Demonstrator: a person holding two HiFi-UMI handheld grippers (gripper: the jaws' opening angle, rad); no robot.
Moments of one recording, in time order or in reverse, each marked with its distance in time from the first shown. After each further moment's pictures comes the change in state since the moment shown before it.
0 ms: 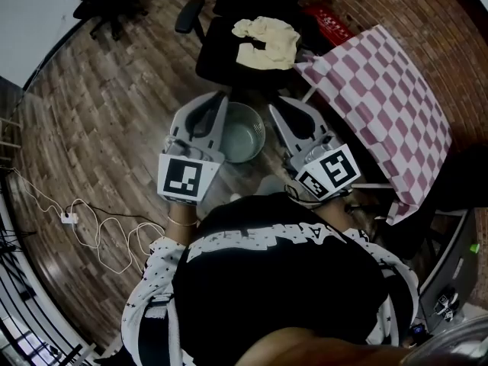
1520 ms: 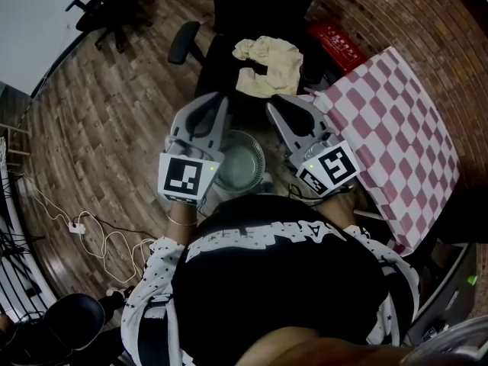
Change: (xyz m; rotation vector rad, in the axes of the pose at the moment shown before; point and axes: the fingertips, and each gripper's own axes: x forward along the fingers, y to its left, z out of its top) left arm 0.168 0.049 -0.009 0.047 0.068 0.030; right arm 0.079 -0.162 0.006 -0.019 -0.012 0.055
